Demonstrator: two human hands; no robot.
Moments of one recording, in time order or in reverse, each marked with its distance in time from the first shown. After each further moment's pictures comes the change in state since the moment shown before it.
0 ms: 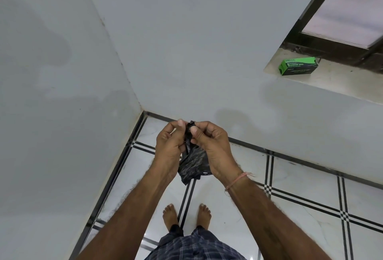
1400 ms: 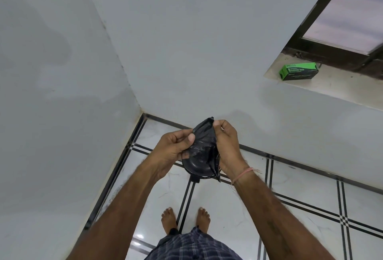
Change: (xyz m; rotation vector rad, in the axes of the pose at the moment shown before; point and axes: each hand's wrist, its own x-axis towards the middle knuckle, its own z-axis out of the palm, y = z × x) left_hand 0.022 0.011 -0.021 0.313 -0.249 -0.188; right_hand 0.029 -0.010 -0.015 -0.121 0.265 0.102
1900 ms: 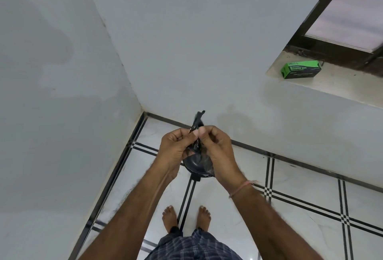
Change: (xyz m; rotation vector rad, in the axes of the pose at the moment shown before) left_hand 0.000 -0.002 0.023 -0.125 0.186 0.058; right_hand -0.026 0.013 0.000 -0.003 -0.229 -0.212
